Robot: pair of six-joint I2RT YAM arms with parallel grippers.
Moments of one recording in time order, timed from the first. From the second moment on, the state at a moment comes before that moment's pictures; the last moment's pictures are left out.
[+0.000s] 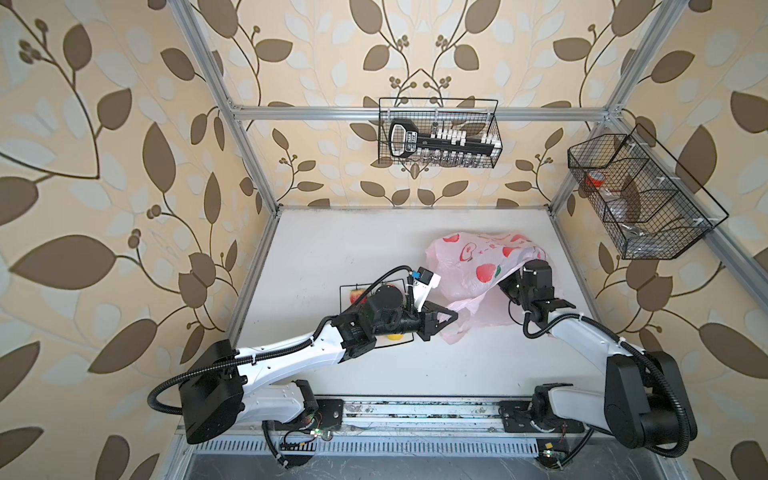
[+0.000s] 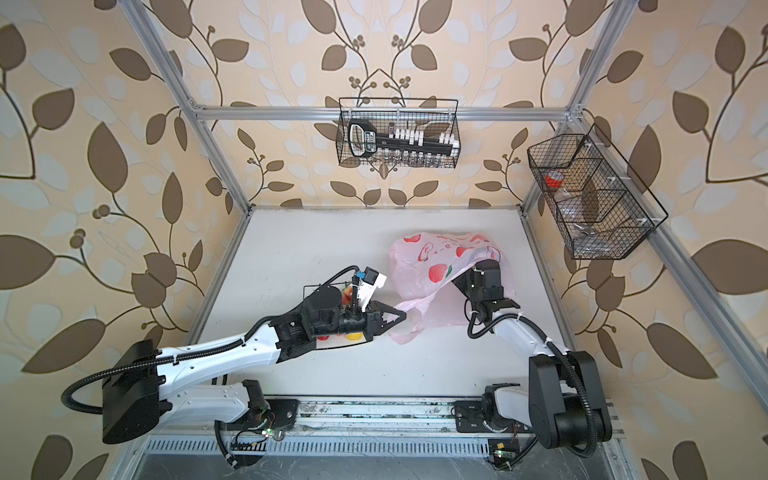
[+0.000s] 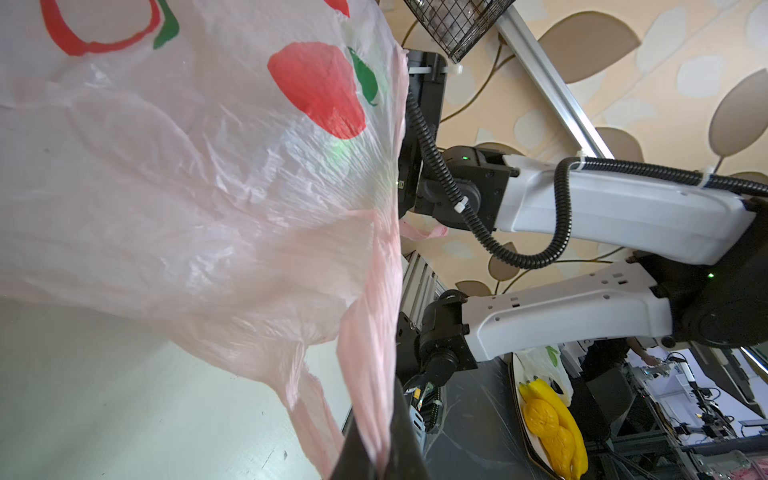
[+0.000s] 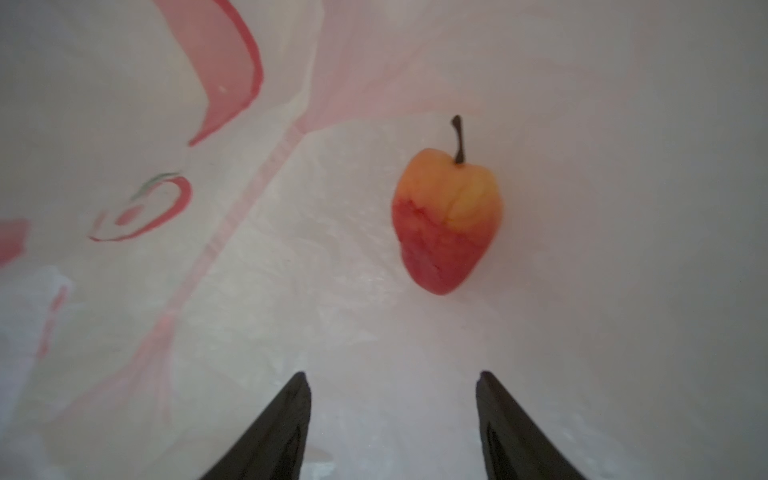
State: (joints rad) left arm -0.98 1.22 0.72 0.31 0.39 -0.70; right arm 0.07 1.27 0.57 0.11 -0.04 0.90
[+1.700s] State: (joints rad) left arm -1.11 1.32 0.79 0.33 0.37 -0.74; right arm 0.16 1.83 1.00 -0.17 0.36 0.71
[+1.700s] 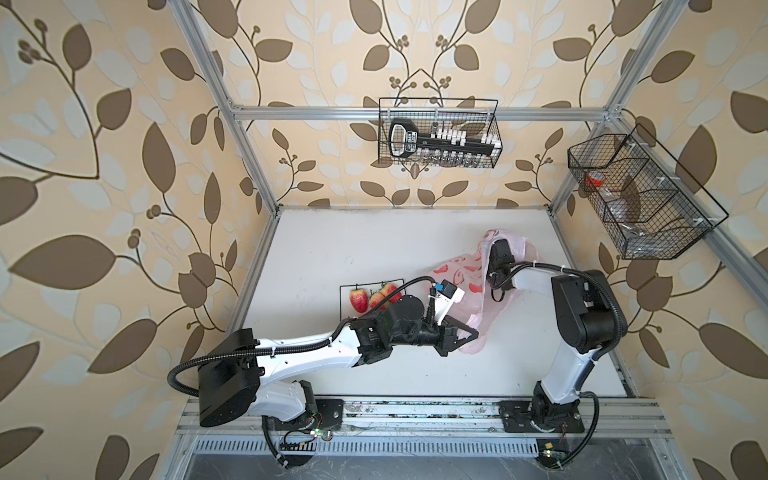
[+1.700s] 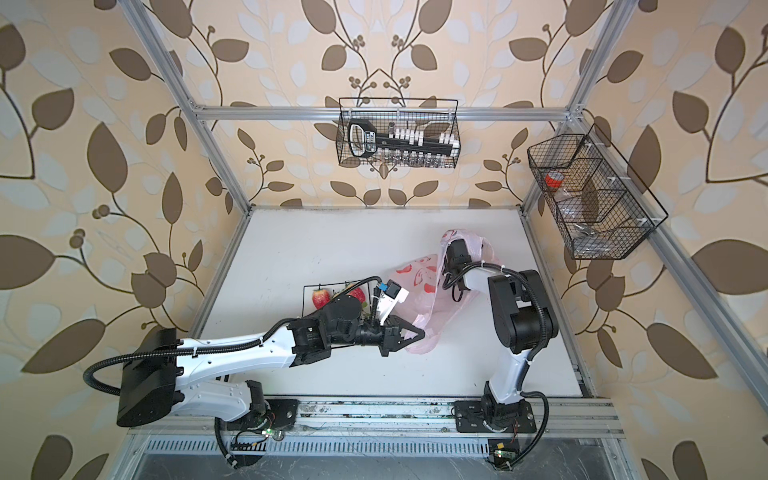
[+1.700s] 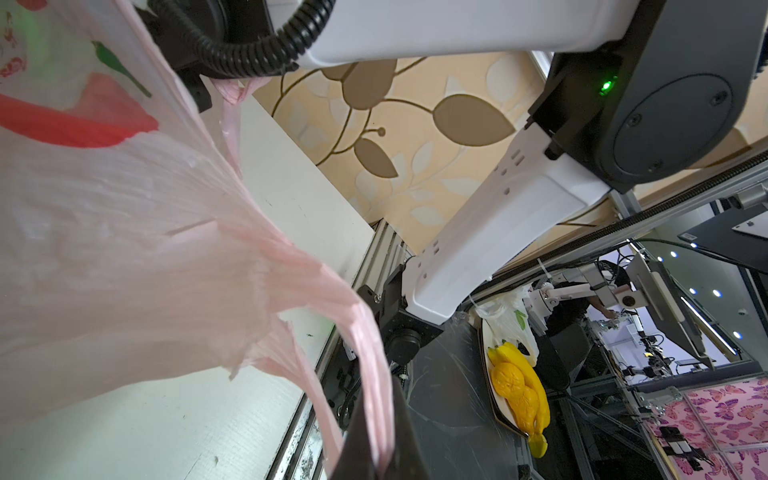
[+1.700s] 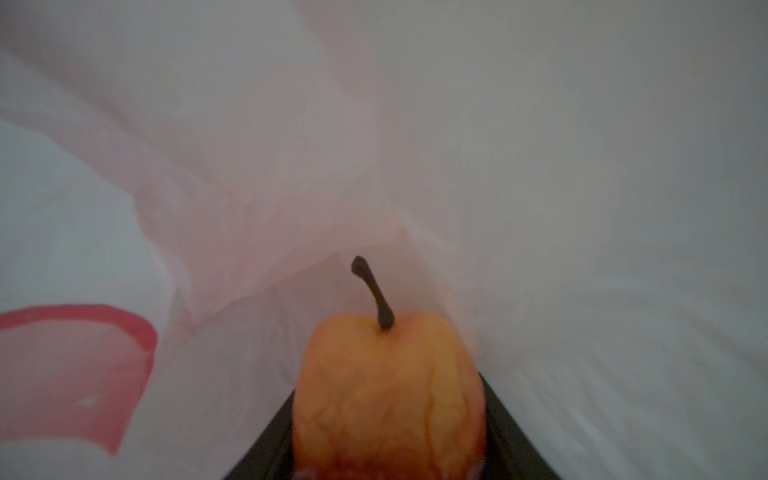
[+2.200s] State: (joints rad) left arm -1.05 1.33 0.78 0.27 0.18 -0.73; right arm 0.12 1.42 0.72 -0.05 0.10 0.71
